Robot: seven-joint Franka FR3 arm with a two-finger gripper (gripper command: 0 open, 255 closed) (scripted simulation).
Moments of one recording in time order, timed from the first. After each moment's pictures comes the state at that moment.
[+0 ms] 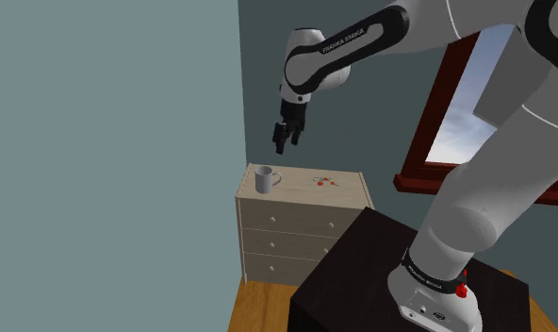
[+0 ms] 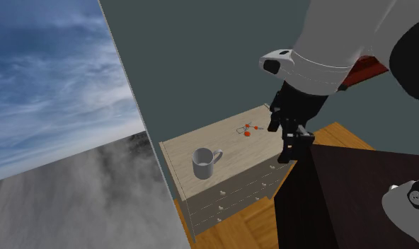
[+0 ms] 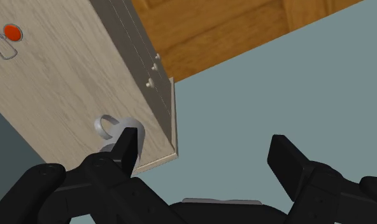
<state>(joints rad) -0.01 -0.25 -0.01 -2.34 0.08 2.16 -0.19</state>
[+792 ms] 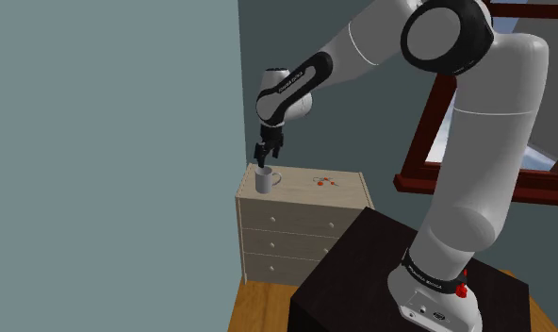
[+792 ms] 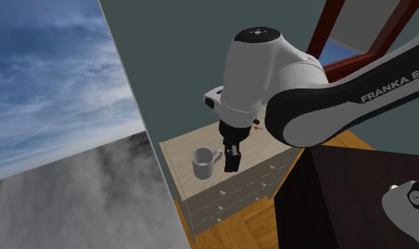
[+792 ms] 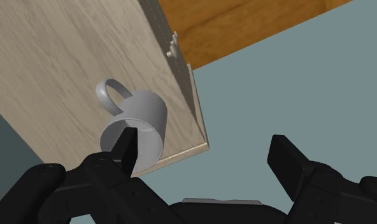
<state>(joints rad) -0.03 0.21 -0.02 -2.10 0.05 2.38 -0.21</state>
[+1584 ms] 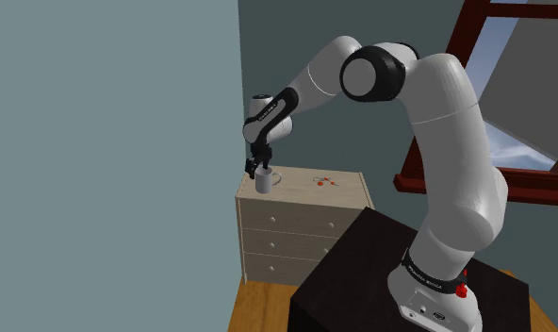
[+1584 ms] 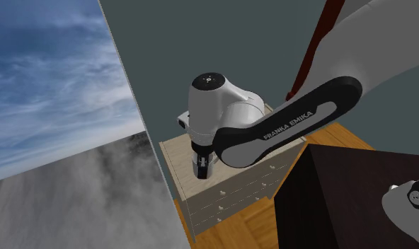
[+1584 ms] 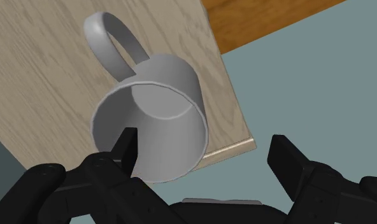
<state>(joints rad) -0.04 0.59 -0.04 -1.80 0.03 2.46 -0.22</state>
